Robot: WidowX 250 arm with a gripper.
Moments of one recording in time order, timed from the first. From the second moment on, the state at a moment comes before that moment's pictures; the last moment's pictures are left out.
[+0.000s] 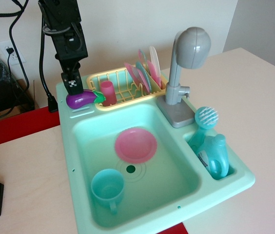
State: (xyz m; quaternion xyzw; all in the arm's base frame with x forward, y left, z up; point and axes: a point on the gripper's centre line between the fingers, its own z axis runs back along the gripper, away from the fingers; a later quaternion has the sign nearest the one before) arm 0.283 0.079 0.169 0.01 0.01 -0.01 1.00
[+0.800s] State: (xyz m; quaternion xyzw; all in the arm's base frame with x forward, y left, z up) arm 0.275 0.081 0.137 0.02 0.05 -0.02 1.00
